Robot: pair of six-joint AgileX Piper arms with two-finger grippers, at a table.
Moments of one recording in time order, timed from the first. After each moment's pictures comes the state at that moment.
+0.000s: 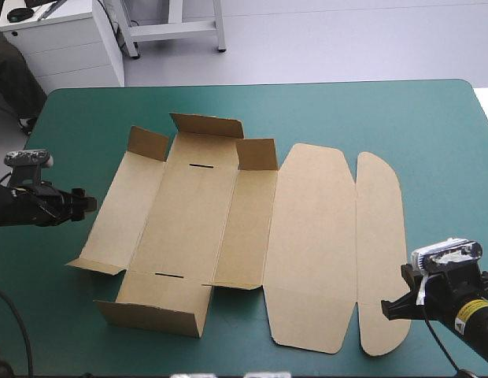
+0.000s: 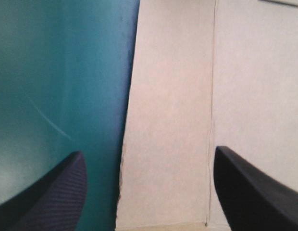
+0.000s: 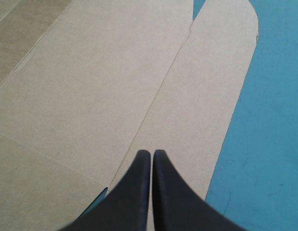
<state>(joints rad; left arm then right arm) 0.37 1.29 -1.05 -0.50 0.97 0.53 0.55 0.49 -0.64 -0.21 0.88 0.29</state>
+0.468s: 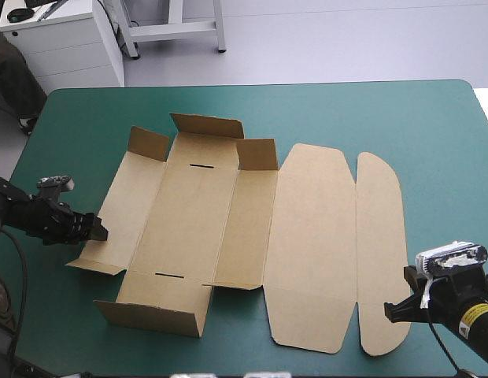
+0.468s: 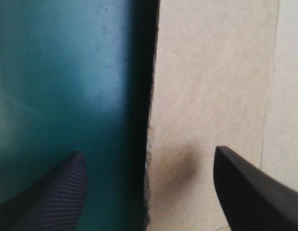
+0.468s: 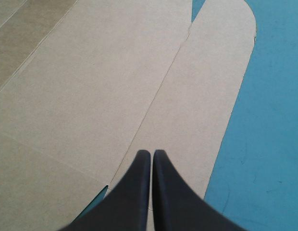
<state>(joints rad) 0.41 1.62 -1.05 -0.51 1.05 0.69 0.55 0.46 -0.64 -0.21 0.90 0.29</state>
